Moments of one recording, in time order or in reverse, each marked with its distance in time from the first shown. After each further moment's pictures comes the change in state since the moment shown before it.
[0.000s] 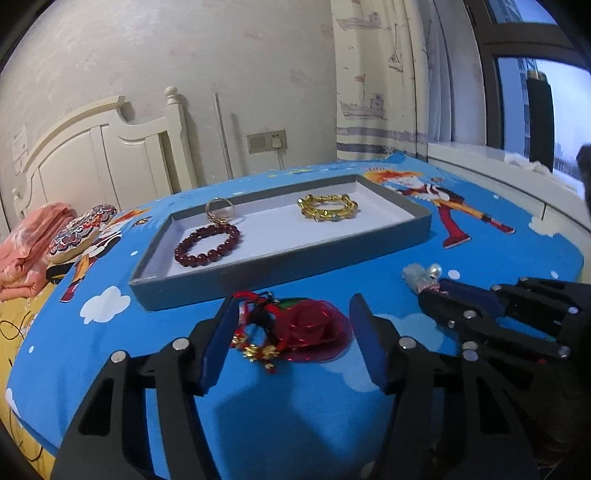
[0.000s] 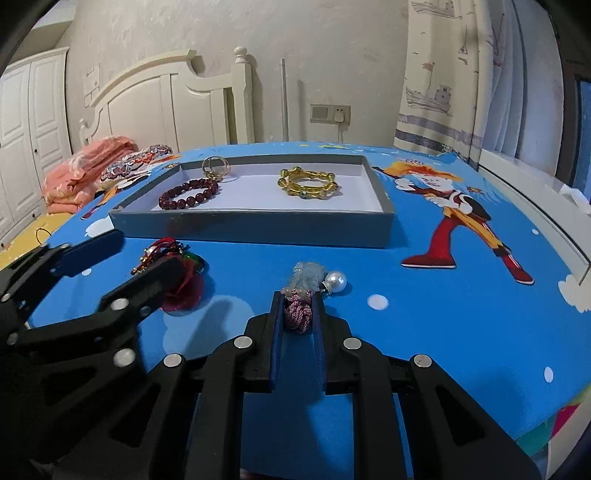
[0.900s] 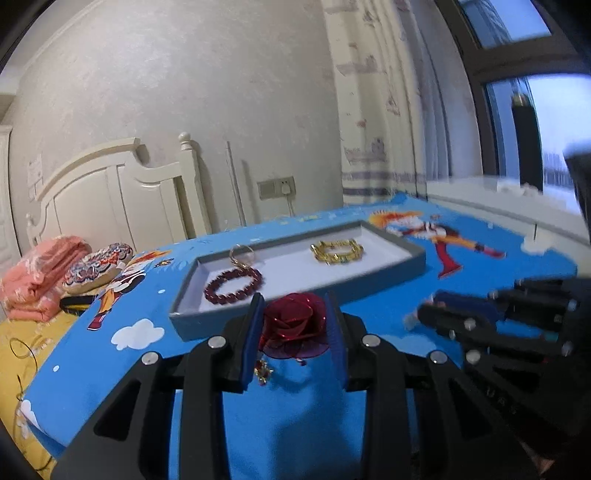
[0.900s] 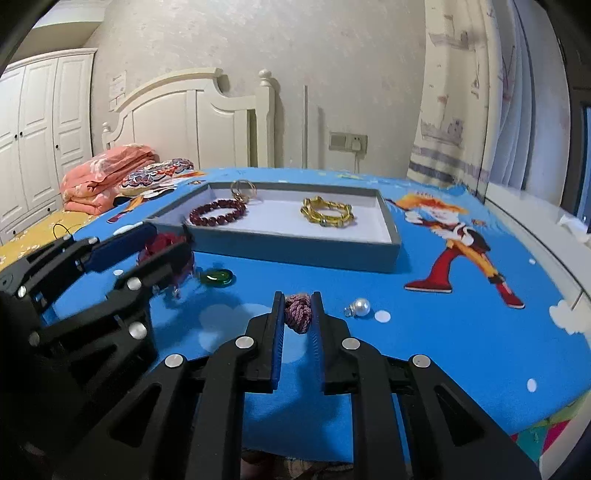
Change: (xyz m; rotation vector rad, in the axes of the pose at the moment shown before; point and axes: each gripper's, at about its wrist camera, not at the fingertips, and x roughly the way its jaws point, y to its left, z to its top) left arm -0.050 0.018 -0.002 -0.001 -0.199 0.040; right arm -0.034 0.020 0.000 -0.093 -0.103 0.032
